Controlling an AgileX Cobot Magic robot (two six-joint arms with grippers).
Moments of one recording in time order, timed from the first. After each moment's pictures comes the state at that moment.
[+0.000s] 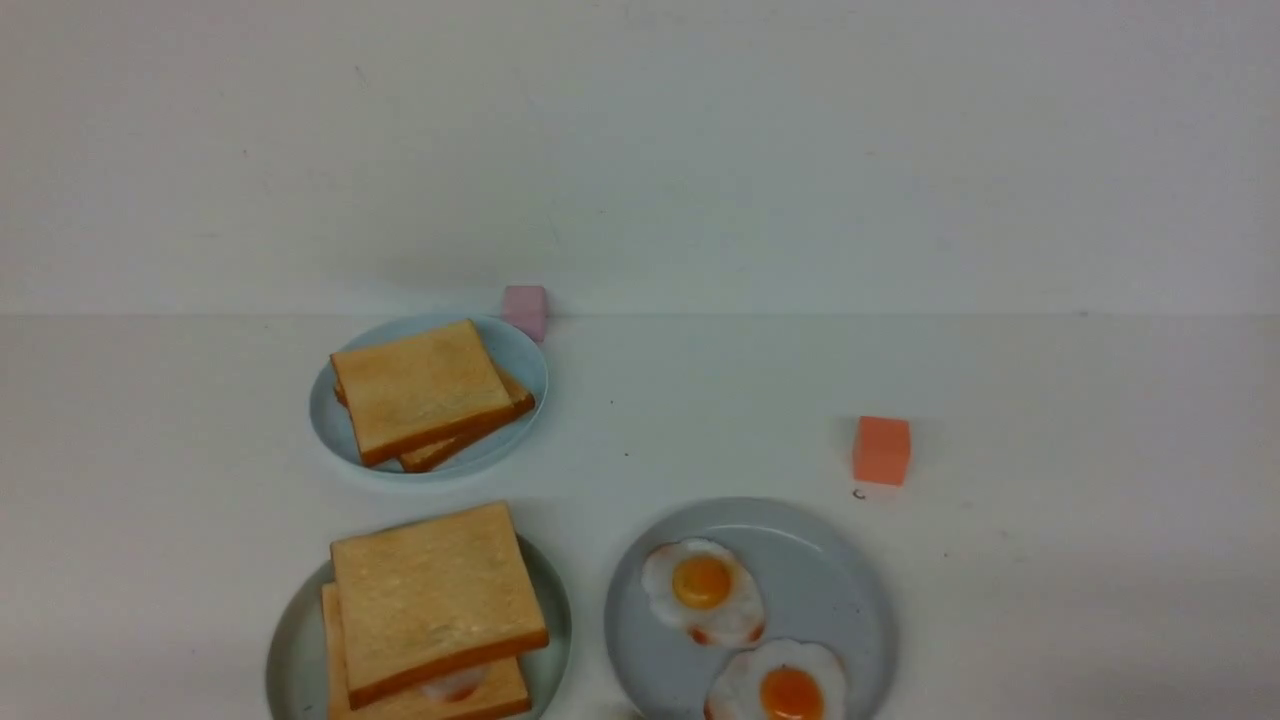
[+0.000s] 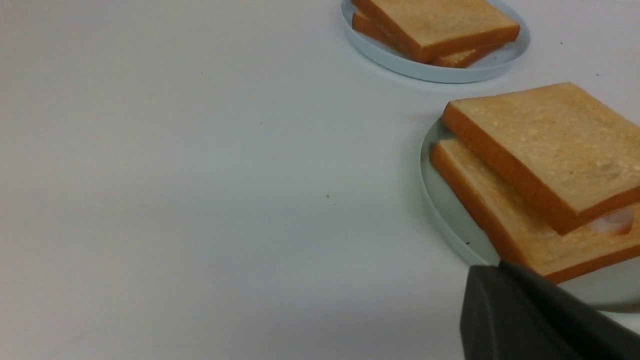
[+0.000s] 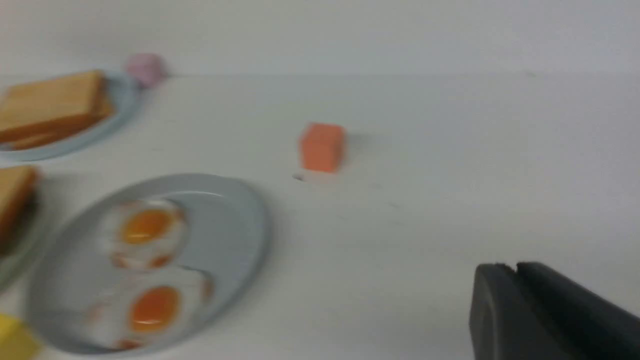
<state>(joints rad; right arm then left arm) 0.22 0.09 -0.15 -0.16 0.44 0.25 -0.12 -0.01 0.03 0.07 0.40 -0.19</state>
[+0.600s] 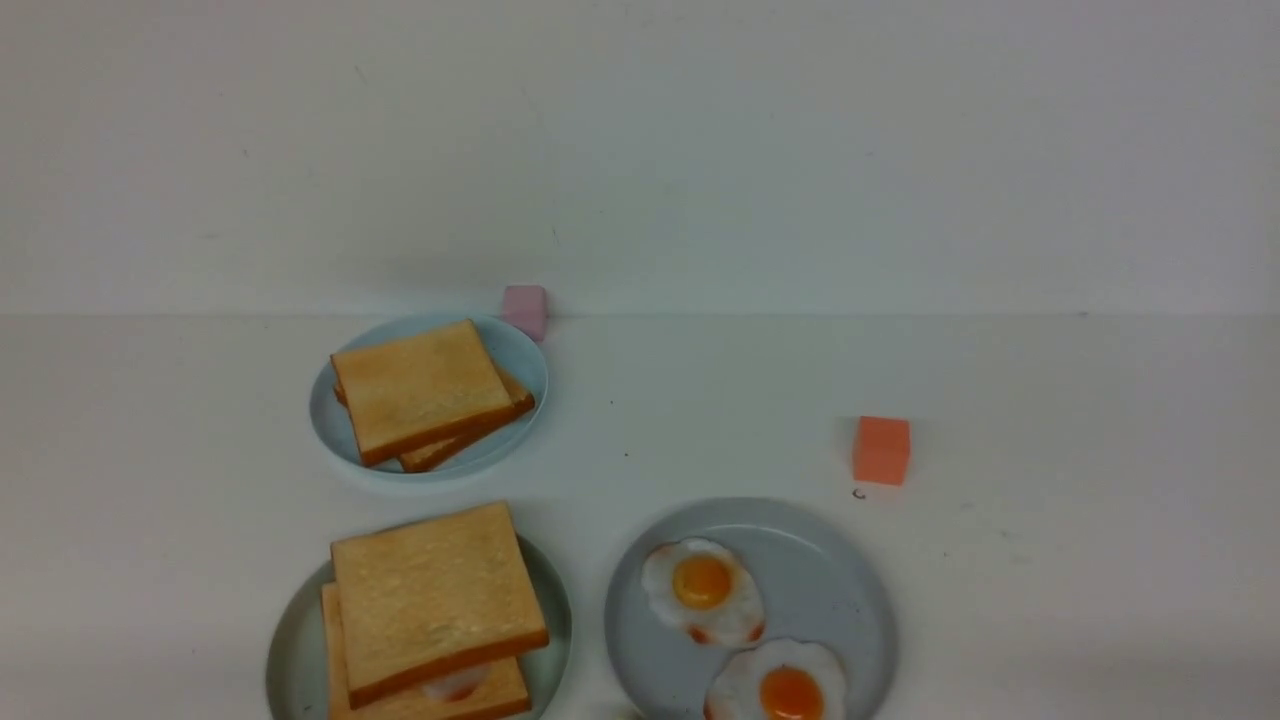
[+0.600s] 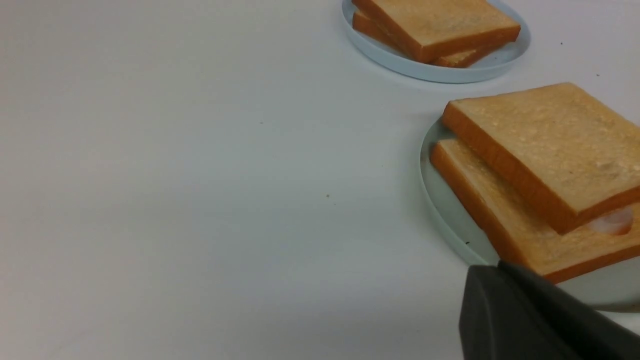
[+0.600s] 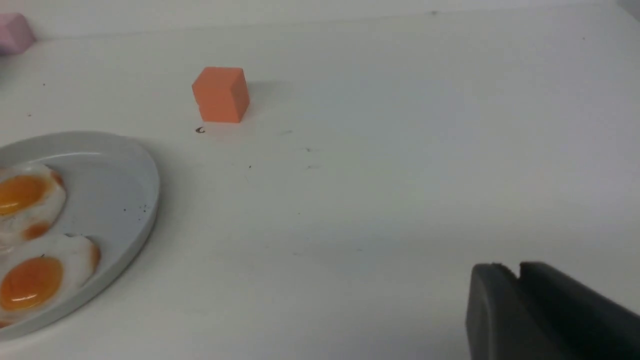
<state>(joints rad) 0.10 -0.01 0.02 -0.19 0.40 0.25 -0.12 -0.01 0.03 0.07 0.40 -0.19</state>
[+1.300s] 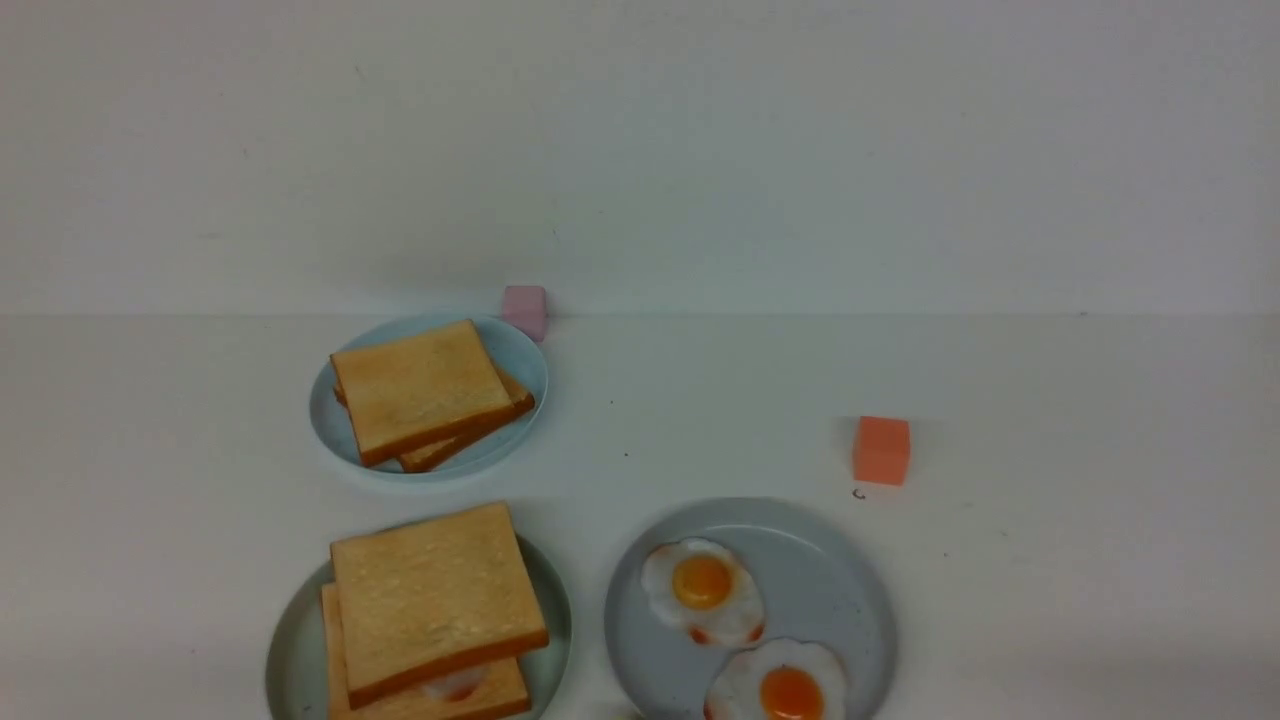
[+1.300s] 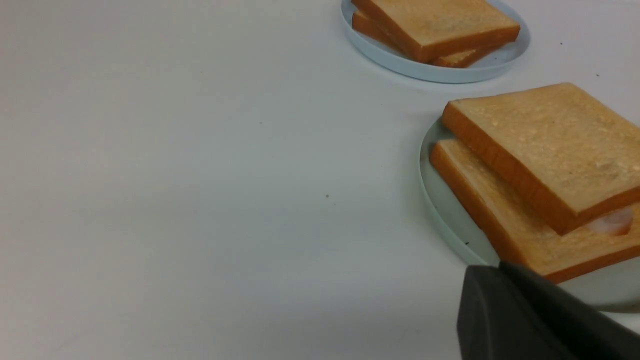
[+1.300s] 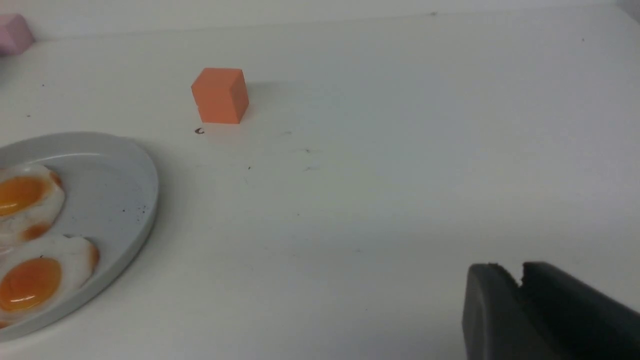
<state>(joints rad) 0.10 -0.01 0.02 -0.19 0.39 0.25 -0.12 -0.01 0.03 0.07 0.40 -0.19</state>
